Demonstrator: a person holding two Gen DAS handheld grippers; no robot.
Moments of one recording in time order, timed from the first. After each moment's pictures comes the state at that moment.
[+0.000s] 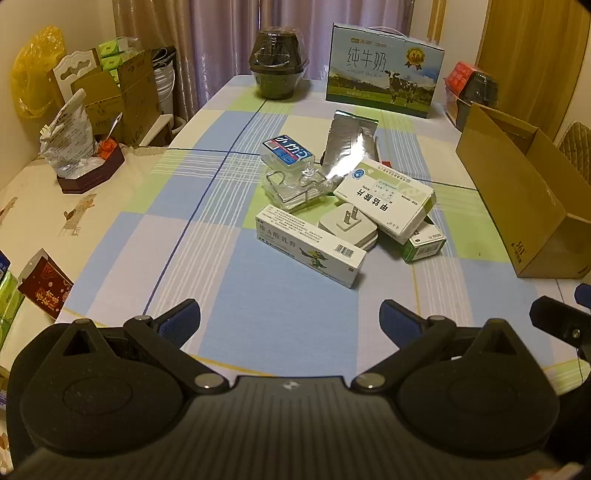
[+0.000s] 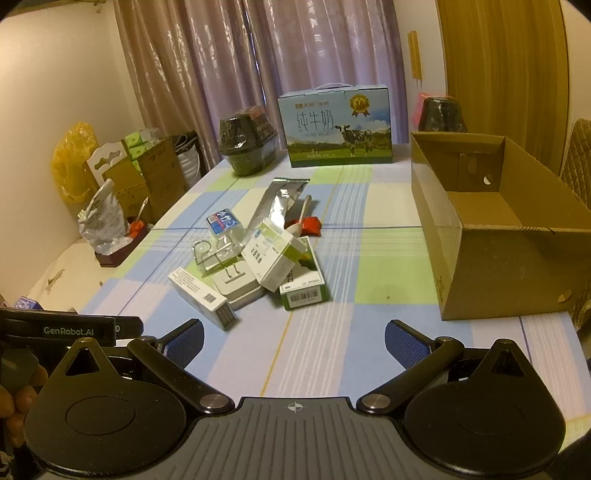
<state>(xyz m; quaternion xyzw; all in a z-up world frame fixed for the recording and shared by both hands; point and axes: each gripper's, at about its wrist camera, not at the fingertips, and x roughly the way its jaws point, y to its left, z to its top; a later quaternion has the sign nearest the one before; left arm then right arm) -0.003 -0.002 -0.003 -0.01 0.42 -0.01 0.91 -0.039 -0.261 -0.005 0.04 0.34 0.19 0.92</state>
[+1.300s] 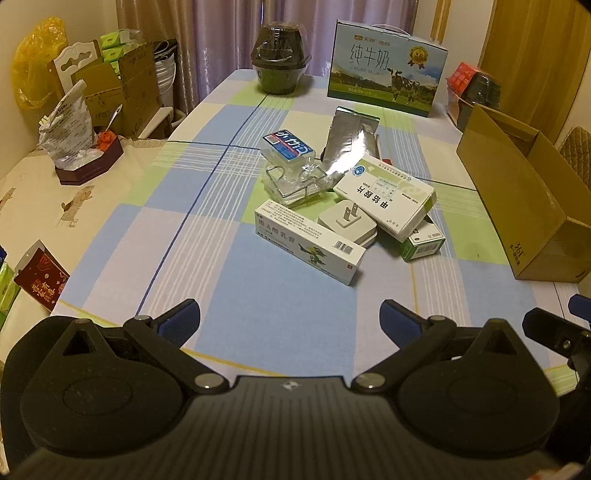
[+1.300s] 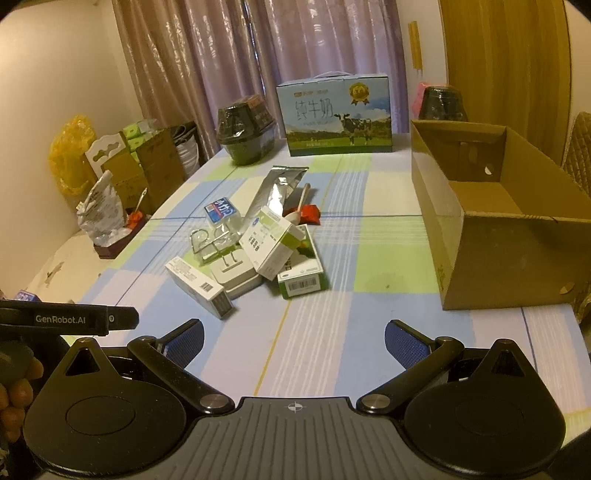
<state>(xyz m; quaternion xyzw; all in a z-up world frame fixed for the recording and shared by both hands) -0.001 -0.001 -0.003 -0.03 0.43 0.00 0.90 -0.037 -0.260 -0.015 0.03 0.36 0.21 0.91</state>
